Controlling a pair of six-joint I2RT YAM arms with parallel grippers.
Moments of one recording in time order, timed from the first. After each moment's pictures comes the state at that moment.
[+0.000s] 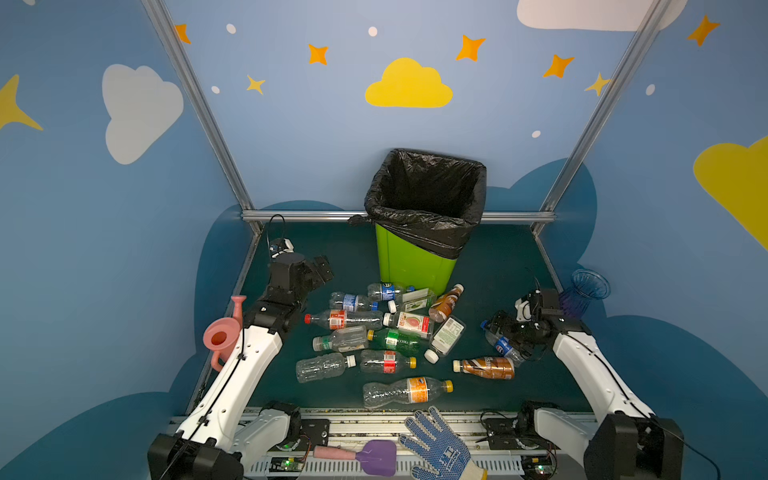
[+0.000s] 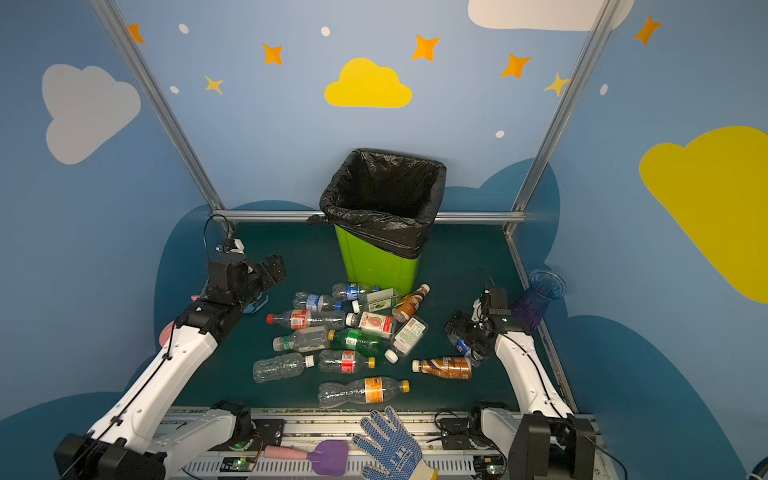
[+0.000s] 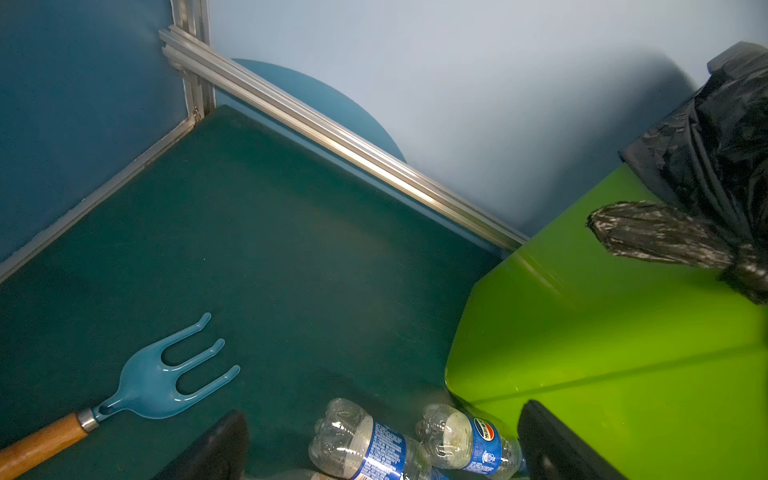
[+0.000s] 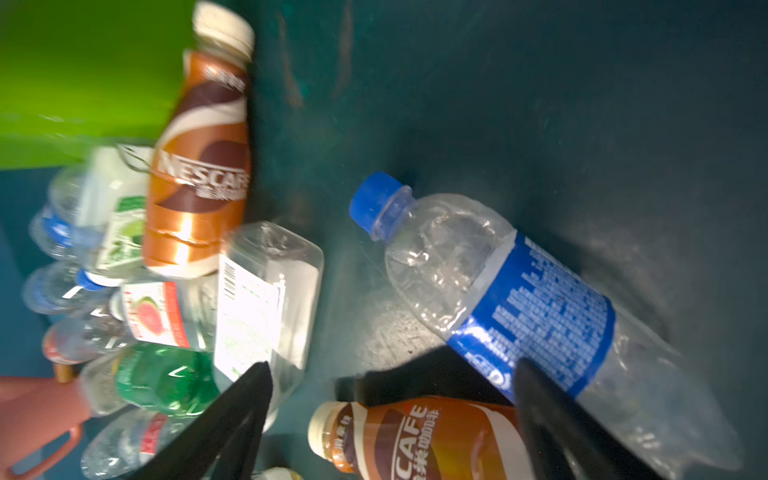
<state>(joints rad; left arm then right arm) -0.19 1.05 0.94 -0.37 -0.19 -0.60 0.01 1.10 0.69 -0.77 -0.28 0.47</state>
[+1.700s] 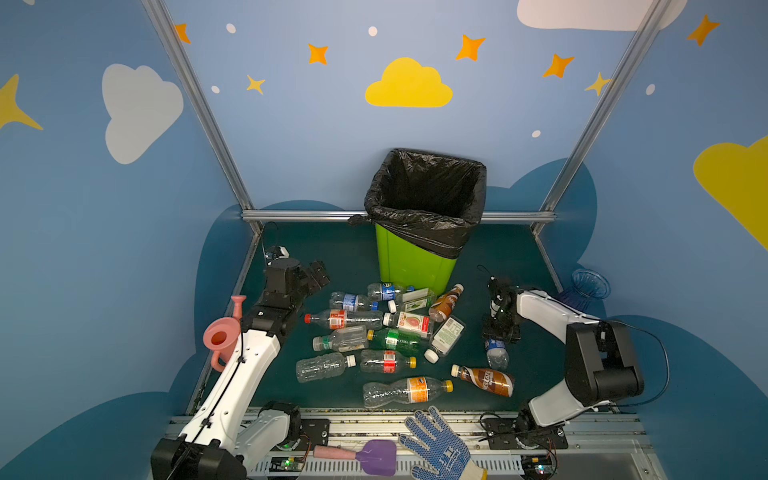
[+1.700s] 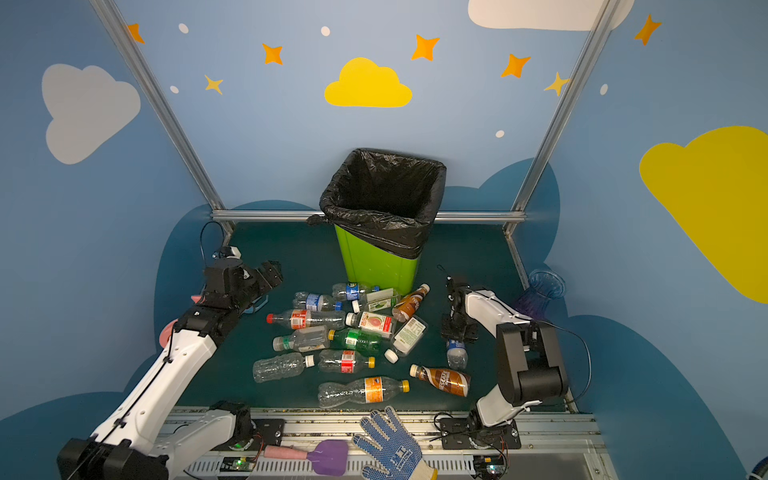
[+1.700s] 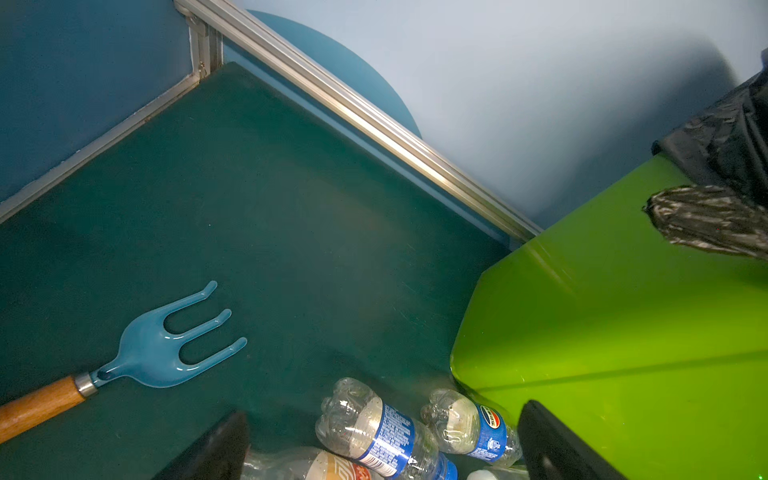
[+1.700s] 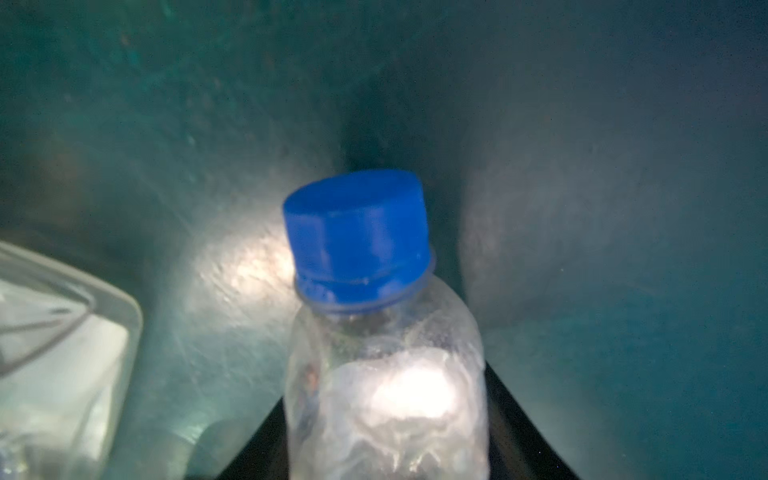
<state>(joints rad) -0.13 1.03 0.87 -0.37 -0.12 -0.64 0.21 1.58 0.92 -0.88 0.04 0.31</state>
